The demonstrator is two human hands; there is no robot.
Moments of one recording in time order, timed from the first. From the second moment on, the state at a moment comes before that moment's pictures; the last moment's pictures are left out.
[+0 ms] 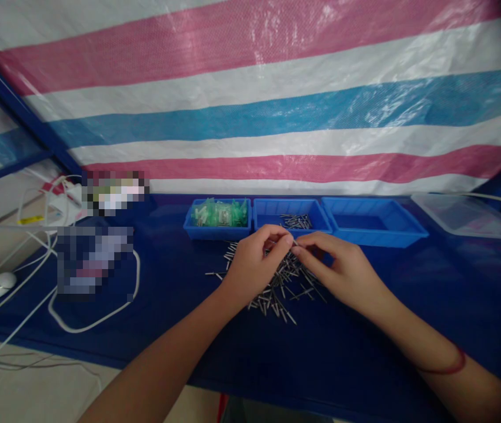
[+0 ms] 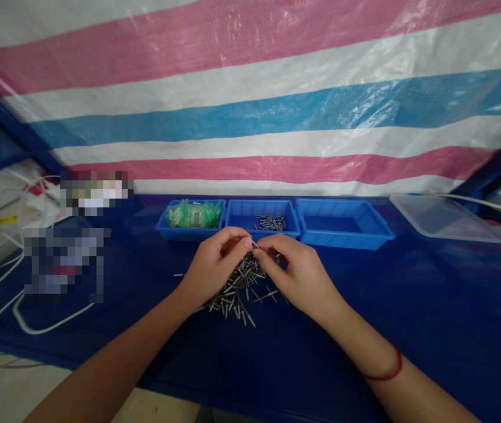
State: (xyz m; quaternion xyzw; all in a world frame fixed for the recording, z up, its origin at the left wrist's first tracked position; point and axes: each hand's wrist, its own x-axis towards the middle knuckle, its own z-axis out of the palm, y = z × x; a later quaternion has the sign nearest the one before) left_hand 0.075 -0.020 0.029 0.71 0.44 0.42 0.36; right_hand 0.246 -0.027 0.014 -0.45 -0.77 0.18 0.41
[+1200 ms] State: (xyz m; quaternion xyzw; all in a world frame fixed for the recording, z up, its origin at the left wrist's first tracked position) left_hand 0.068 -0.018 0.031 0.78 0.44 0.36 0.28; right_hand 0.248 -0.025 0.017 -0.43 -0.75 0.20 0.47
